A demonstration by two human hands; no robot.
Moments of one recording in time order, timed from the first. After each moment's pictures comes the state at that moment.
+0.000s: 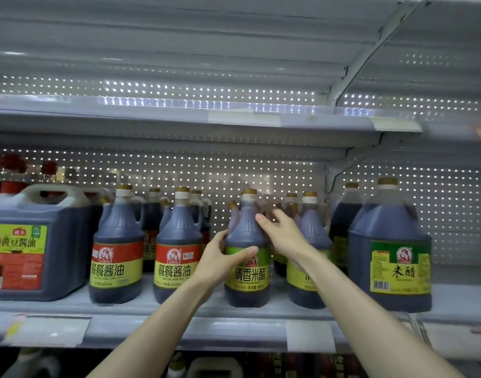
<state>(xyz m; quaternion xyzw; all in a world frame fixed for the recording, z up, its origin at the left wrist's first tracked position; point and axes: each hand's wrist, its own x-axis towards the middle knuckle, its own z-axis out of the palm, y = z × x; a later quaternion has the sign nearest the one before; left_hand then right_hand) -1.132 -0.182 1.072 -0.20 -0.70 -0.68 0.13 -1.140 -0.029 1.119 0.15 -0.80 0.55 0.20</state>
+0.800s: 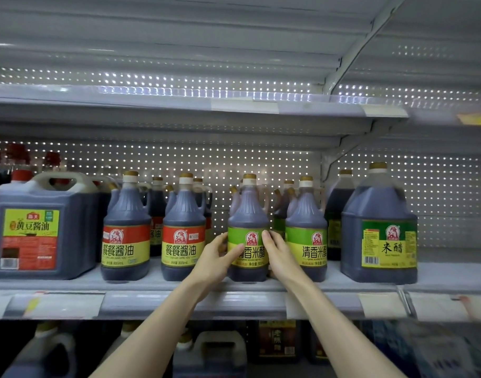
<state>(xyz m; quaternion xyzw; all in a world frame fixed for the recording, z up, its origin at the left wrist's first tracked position) -1.115 -0.189 1.036 -0.20 -0.71 -0.66 0.14 -1.123 -0.041 1.040 0.14 -0.74 0.63 0.20</state>
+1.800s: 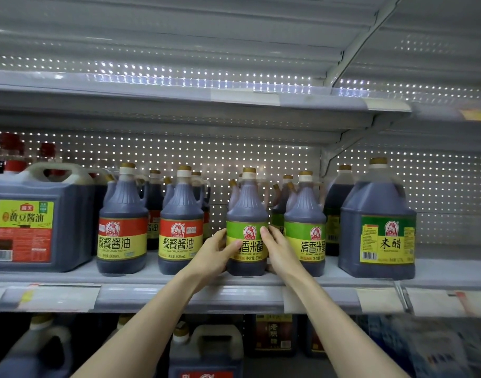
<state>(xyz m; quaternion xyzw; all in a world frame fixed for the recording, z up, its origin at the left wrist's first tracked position) -1.119 -0.190 1.038 -0.21 -0.73 -0.65 0.09 -1.132 -0.035 1.035 0.17 -0.72 0.64 0.20</state>
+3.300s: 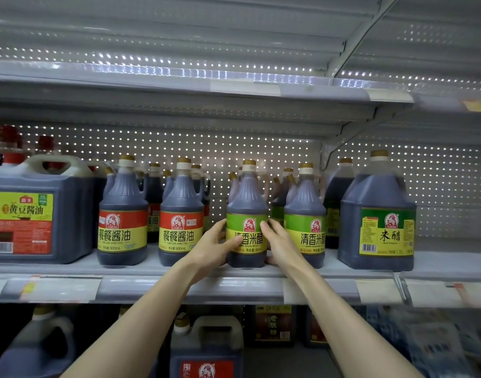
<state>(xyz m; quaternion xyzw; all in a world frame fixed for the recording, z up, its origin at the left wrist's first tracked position) -1.123 -0.196 1.035 -0.21 -0.73 -0.65 0.06 -1.128 -0.035 1.037 0.16 -0.73 0.64 0.18</state>
